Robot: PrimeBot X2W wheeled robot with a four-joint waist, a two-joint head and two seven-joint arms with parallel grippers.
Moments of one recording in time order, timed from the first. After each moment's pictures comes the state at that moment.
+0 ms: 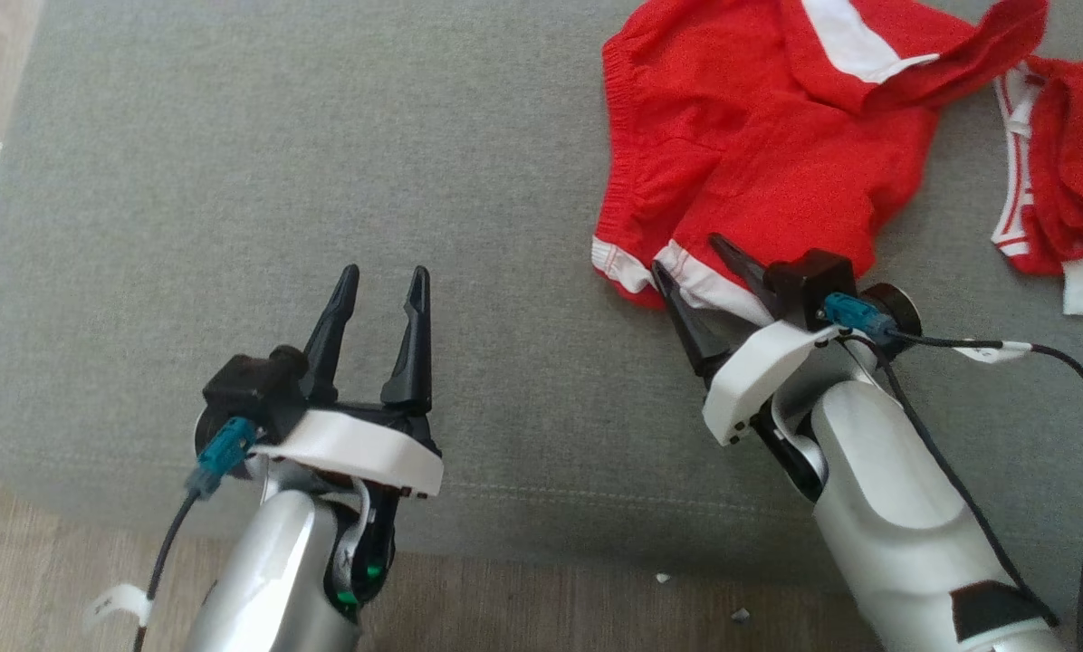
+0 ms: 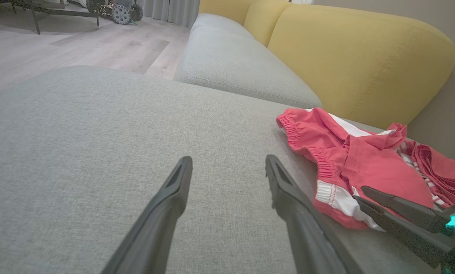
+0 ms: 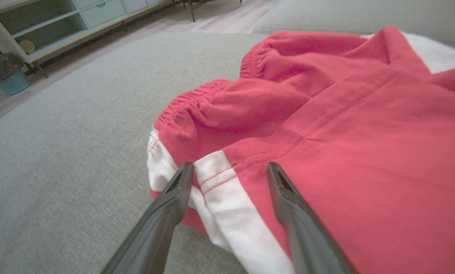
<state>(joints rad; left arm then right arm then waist) -0.23 0.04 -0.34 0.21 -0.36 0.05 -0.25 -0.55 -0.10 0.46 0.72 0.10 0.12 -0.07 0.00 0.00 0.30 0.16</state>
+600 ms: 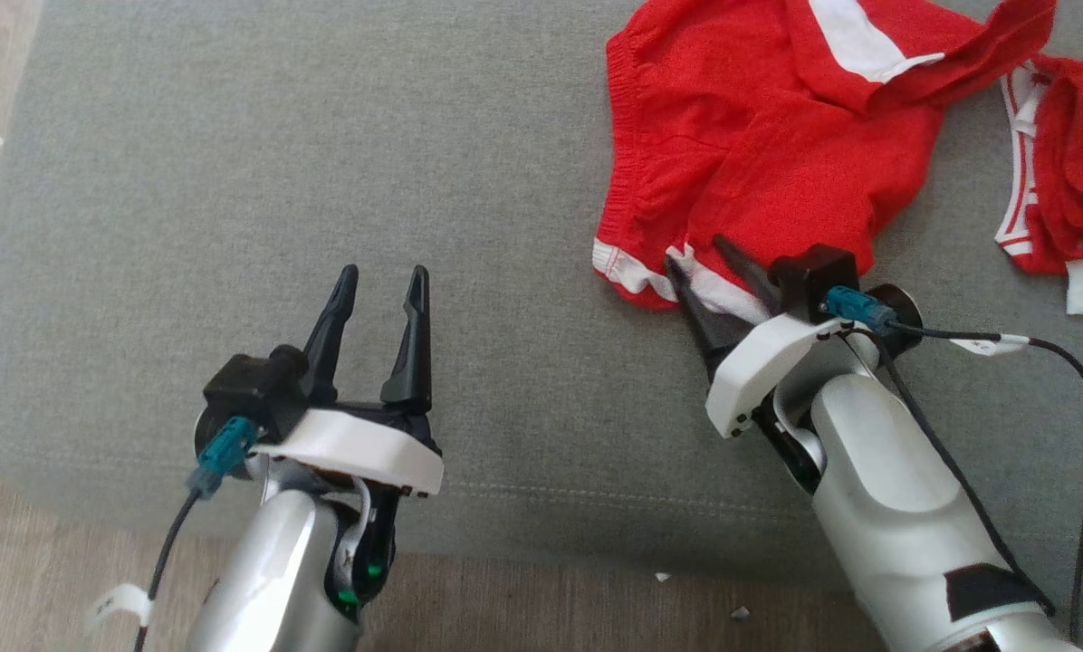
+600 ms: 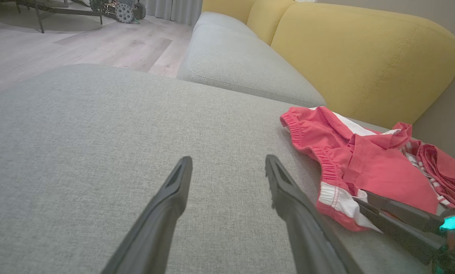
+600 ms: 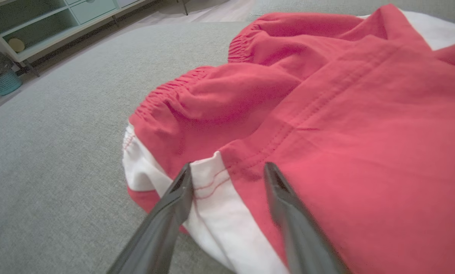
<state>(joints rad) -0.23 0.04 -0.34 0.21 -0.36 0.05 -0.25 -0.60 -0.09 0.44 0.85 0.09 0.12 -0.11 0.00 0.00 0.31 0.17</state>
